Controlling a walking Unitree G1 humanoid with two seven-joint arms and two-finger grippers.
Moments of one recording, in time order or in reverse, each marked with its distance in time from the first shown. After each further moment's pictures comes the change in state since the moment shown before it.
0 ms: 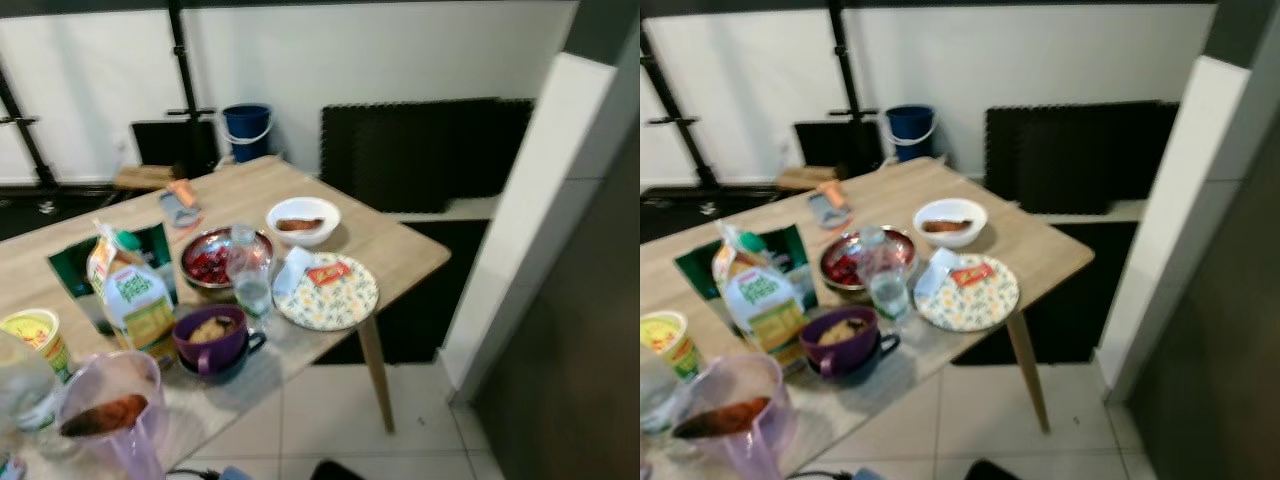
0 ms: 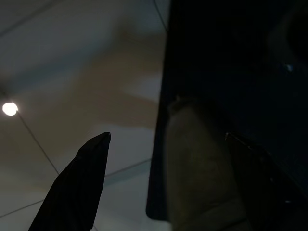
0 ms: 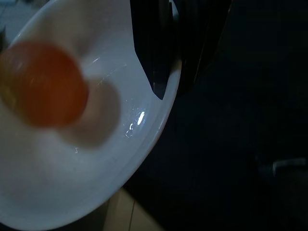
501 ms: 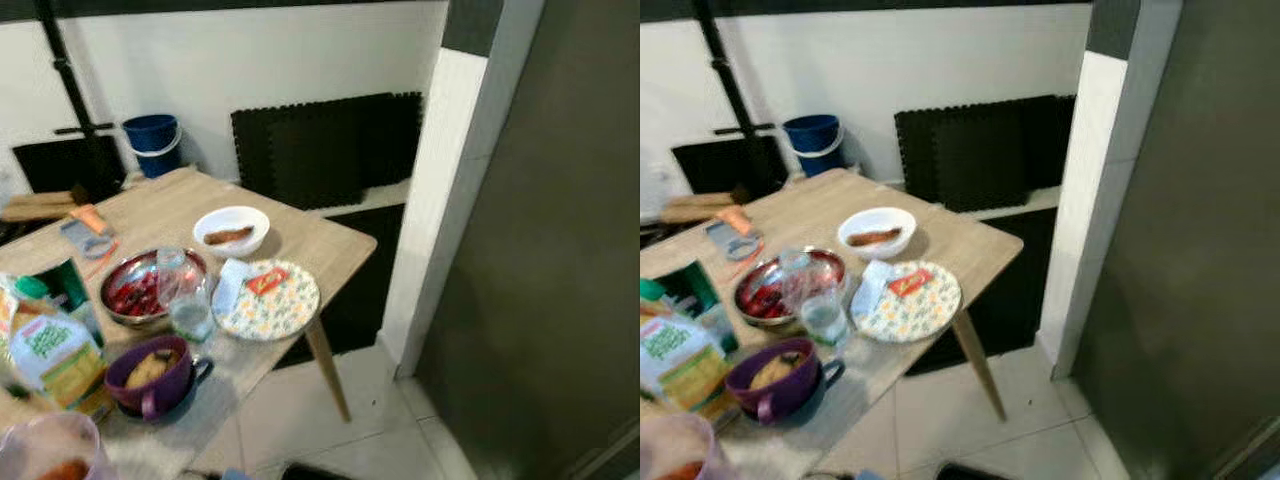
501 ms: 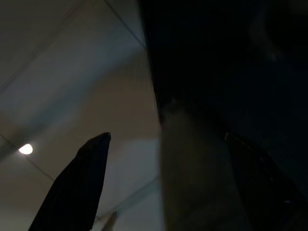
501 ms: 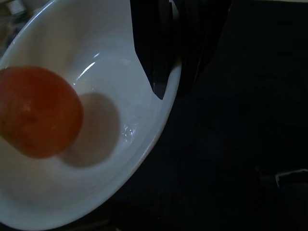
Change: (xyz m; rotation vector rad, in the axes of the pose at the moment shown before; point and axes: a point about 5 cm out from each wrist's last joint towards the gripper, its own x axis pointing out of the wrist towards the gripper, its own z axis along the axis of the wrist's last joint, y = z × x) left arm 0.000 -0.005 -0.007 0.004 0.023 -0.042; right arm 0.000 0.007 -0.006 -0.005 0.021 0.017
